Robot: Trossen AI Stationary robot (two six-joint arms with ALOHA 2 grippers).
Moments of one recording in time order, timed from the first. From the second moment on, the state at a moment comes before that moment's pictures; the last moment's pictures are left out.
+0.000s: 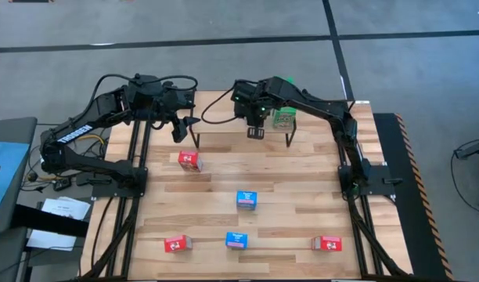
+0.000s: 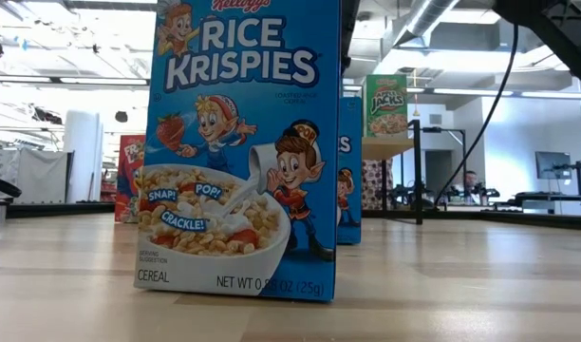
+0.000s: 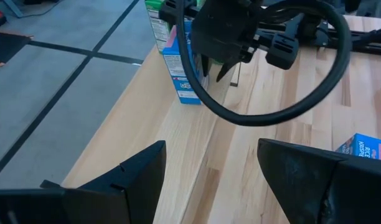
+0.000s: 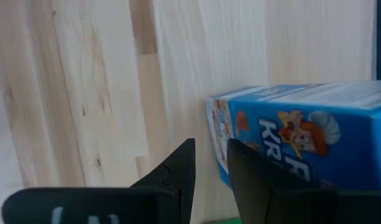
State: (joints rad) left arm 0.38 1.13 1.45 -0.82 -0.08 0.09; right arm -0.34 2.10 2.27 -1.40 0.13 -0.27
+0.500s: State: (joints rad) left arm 0.38 1.13 1.45 -0.82 -0.08 0.09; right arm -0.36 2.10 2.27 -1.34 0.14 -0.29
